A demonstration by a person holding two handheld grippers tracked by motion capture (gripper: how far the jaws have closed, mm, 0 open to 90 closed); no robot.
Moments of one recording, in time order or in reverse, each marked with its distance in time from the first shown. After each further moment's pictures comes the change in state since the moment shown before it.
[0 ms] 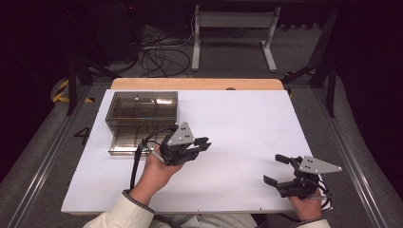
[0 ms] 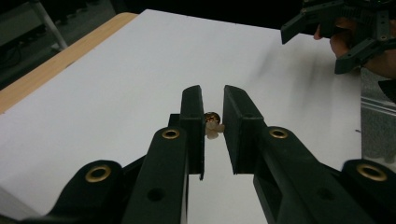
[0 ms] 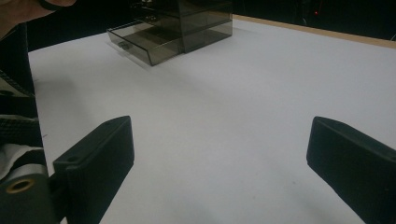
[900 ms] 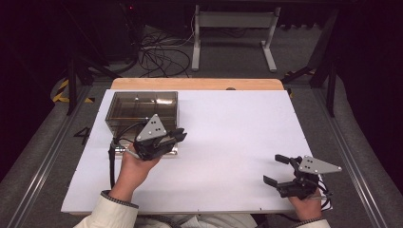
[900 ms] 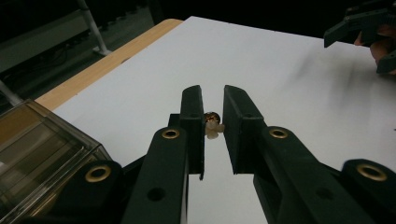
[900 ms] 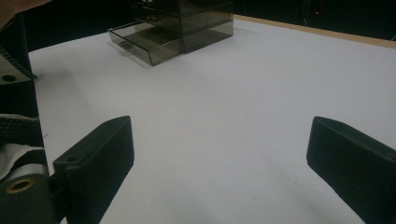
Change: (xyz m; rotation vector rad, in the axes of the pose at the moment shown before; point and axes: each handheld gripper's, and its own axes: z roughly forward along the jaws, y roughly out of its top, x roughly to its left) left arm 0.029 -0.021 -0.045 -0.050 0.115 -0.041; right arm 0.001 0.000 0.000 0.001 0.001 0.000
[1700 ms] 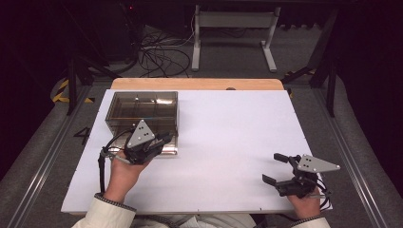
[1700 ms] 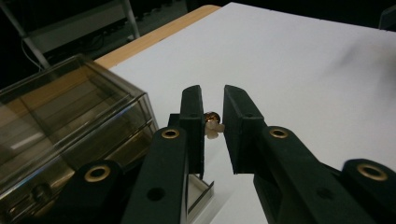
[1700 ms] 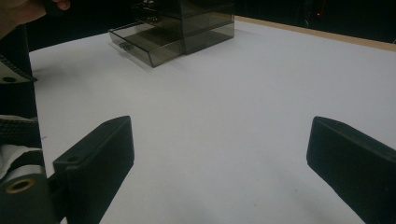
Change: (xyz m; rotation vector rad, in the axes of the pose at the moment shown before) left arm 0.011 -0.039 -0.009 0.017 0.142 -0.065; right arm -0.001 0.003 0.005 -0.004 0.008 -0.008
